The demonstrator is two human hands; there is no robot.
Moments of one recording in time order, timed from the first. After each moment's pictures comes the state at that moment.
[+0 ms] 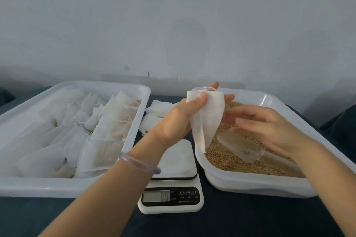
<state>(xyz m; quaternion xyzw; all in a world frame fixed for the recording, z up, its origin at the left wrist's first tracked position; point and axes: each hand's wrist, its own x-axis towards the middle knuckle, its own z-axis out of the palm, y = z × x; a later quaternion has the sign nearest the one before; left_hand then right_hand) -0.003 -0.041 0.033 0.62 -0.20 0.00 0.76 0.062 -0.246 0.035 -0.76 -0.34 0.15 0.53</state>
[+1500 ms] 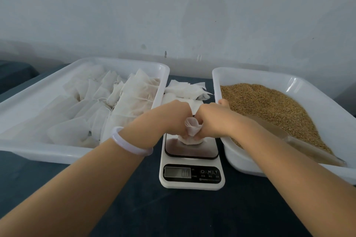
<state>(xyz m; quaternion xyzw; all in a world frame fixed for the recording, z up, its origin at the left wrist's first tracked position) 0.008 0.021 -0.014 0.99 -0.02 -0.08 0.06 0.053 -0.105 -0.006 -0.91 -0.41 0.05 -0.03</state>
